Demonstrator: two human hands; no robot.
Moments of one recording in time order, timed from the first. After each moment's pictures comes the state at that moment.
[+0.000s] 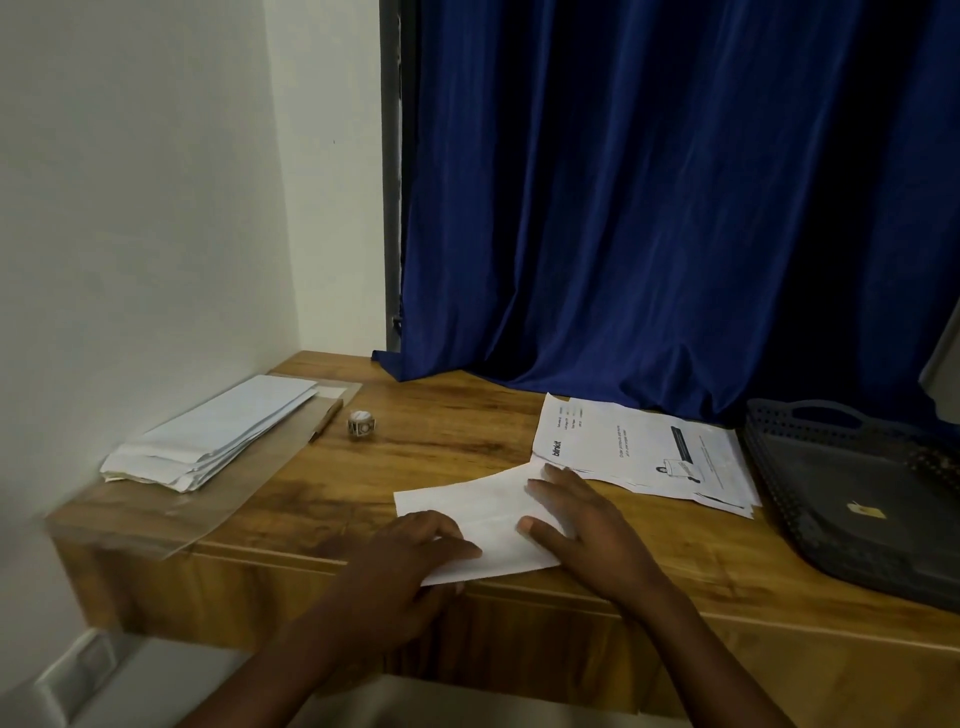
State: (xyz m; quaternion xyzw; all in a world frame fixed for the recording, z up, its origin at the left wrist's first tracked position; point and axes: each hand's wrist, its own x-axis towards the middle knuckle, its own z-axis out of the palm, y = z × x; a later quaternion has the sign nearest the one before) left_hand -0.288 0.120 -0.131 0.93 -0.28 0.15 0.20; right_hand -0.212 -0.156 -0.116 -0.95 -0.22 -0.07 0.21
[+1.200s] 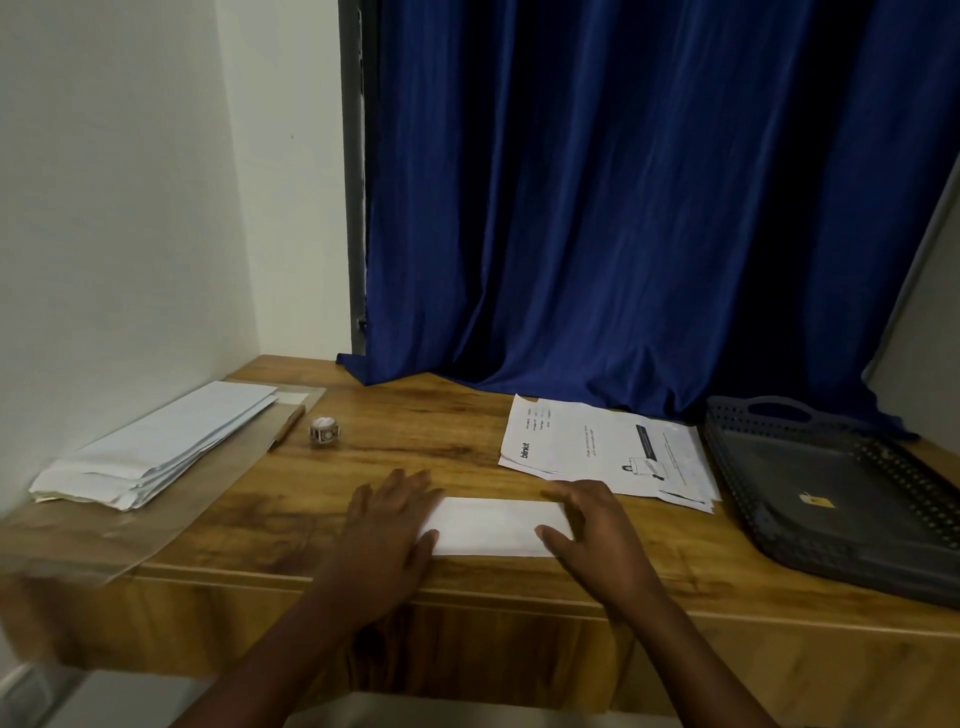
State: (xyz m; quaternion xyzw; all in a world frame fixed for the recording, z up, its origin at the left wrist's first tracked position) left_hand -0.245 0.101 -0.129 0.97 -0.17 0.15 0.12; right_hand -0.219 -0.184 -0.122 -0.93 -0.11 -0.18 0.32
